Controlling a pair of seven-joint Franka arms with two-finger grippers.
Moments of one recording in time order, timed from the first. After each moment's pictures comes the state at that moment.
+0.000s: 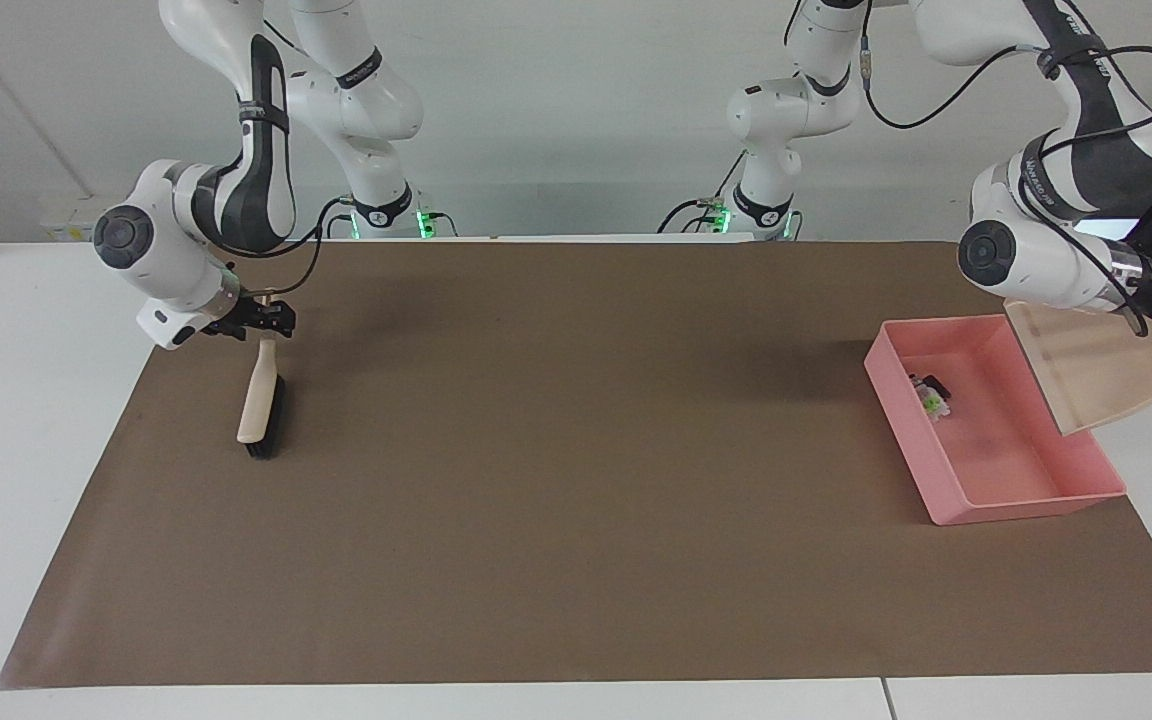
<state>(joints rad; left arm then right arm) 0.11 0.10 0.00 -1.90 1.41 1.84 1.26 -0.23 -0.02 -0.01 -2.21 -0.07 1.91 -0.25</state>
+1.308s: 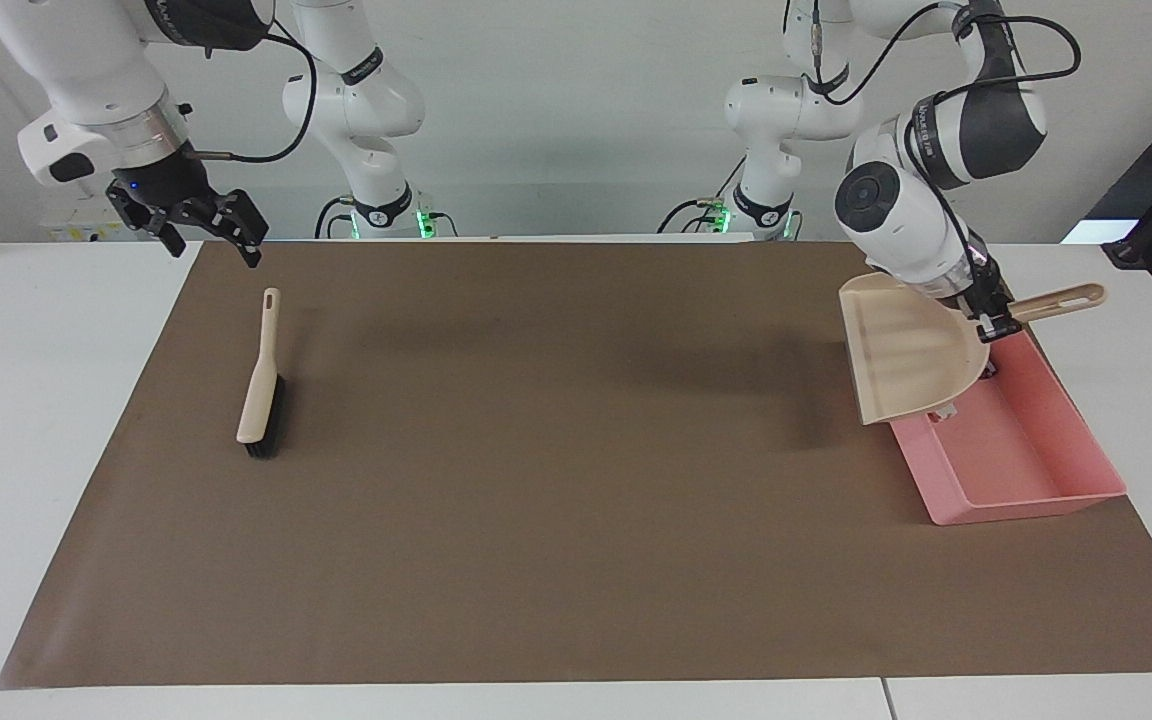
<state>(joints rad) -0.23 0.03 -0.03 -1.93 0.84 1.68 1.33 -0.04 -0.06 -0.01 -1.62 -0.02 1.50 0.12</state>
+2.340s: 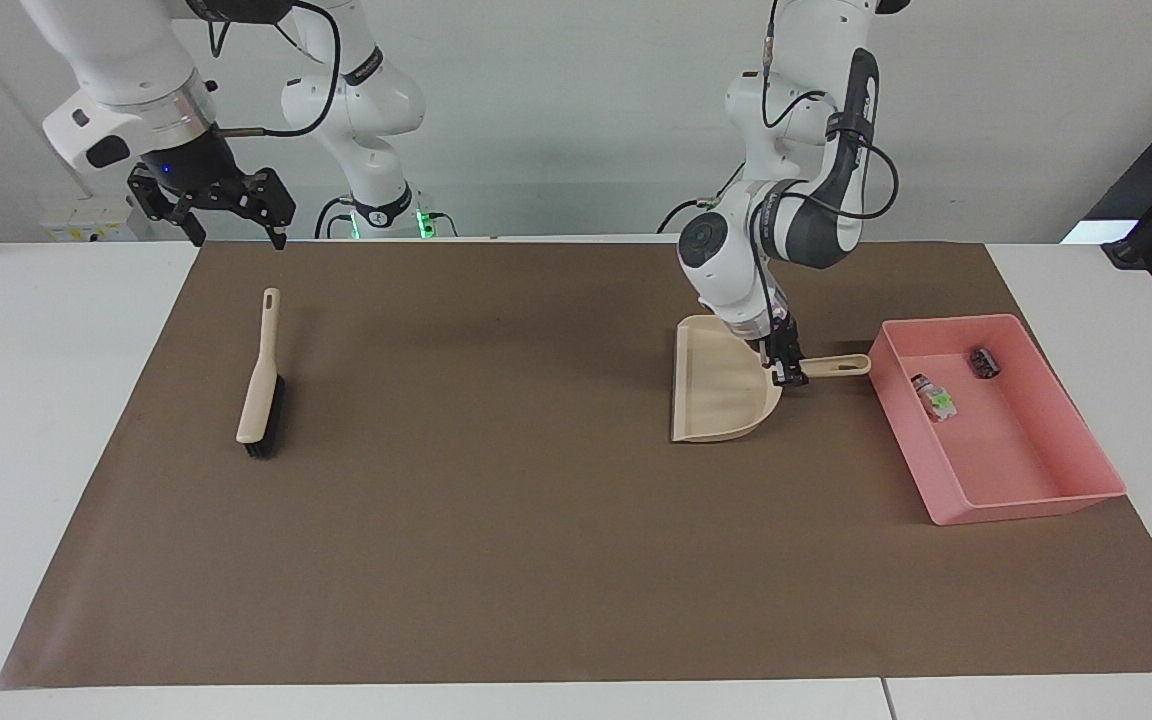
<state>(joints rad) -0.48 0.16 -0.03 -2.11 0.64 1.93 0.95 0.04 -0.04 -0.02 -1.53 -0.03 1.43 0.07</state>
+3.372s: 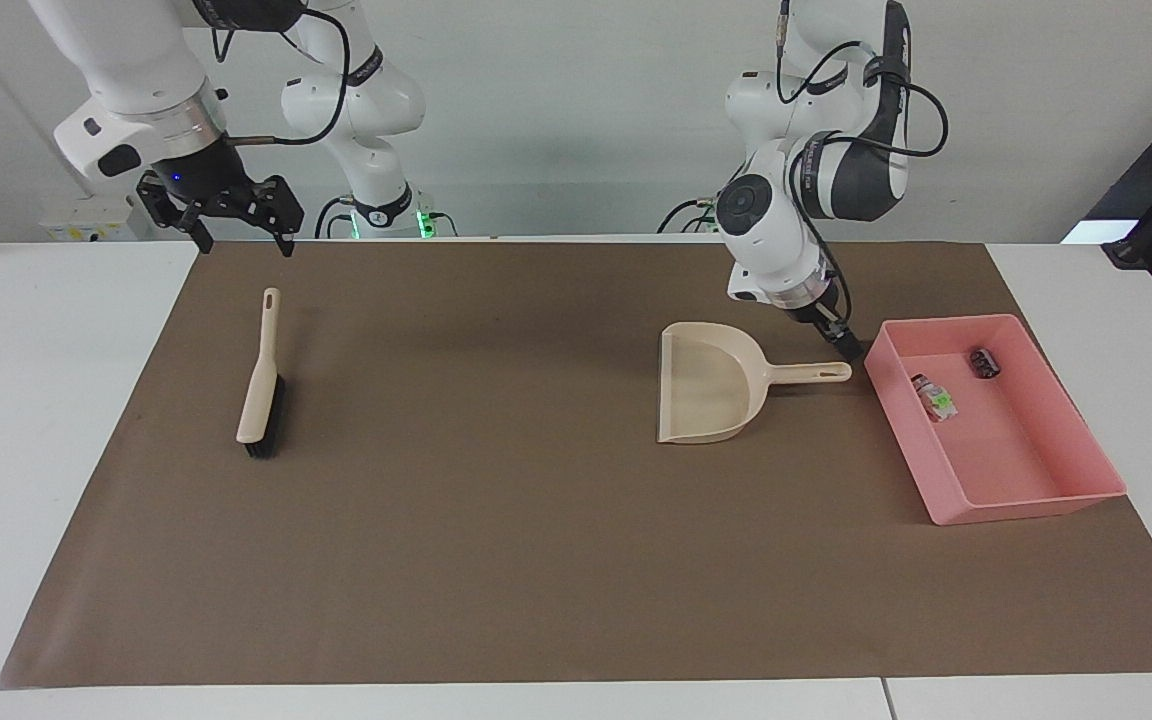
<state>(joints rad) -0.42 0.01 -0.01 -2.08 0.57 1.72 0.48 0.05 -0.02 -0.02 -1.53 -0.03 1.43 0.08</state>
